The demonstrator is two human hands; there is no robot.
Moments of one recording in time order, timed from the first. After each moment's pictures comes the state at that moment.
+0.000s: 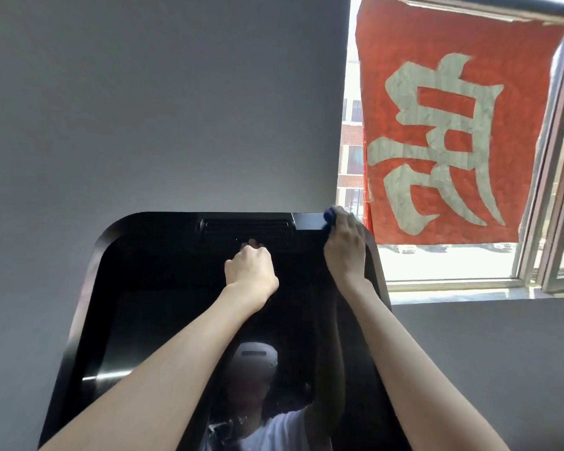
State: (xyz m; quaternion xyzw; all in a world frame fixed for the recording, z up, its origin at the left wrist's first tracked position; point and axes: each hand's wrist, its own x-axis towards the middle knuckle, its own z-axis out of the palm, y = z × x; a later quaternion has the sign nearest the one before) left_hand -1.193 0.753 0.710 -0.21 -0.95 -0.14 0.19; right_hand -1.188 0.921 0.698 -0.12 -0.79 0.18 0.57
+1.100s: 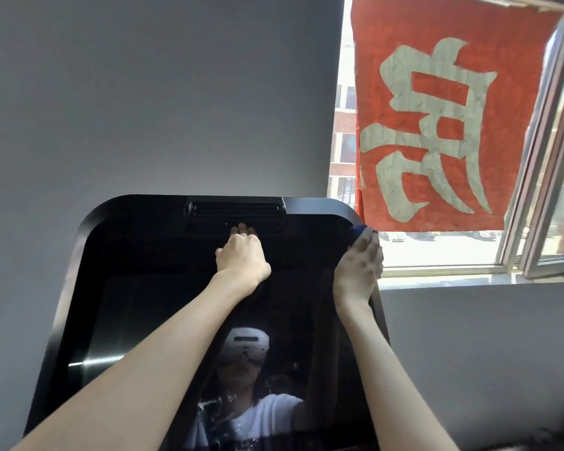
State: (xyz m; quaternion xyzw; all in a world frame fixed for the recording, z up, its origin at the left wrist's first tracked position) left_hand -1.192 0.753 0.704 -0.21 -0.95 -0.17 0.14; right_hand -1.165 0.934 0.638 -0.33 -0.76 0.14 0.54
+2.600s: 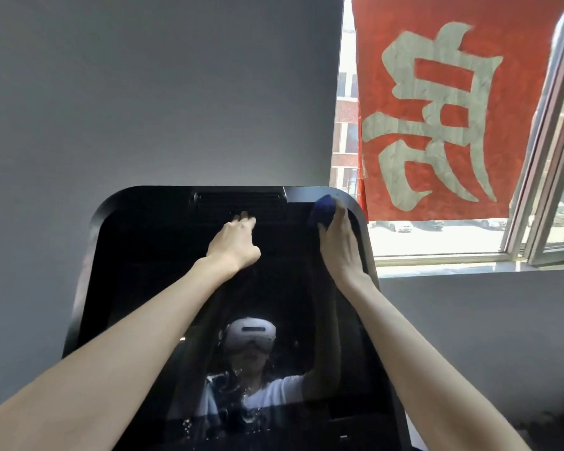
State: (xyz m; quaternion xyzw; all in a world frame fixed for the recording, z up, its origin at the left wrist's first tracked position) left_hand -1.208 0.732 0.699 -0.29 -0.92 -0.21 0.15; right_hand -1.156 0.921 0.660 -0.07 -0.84 0.10 0.53
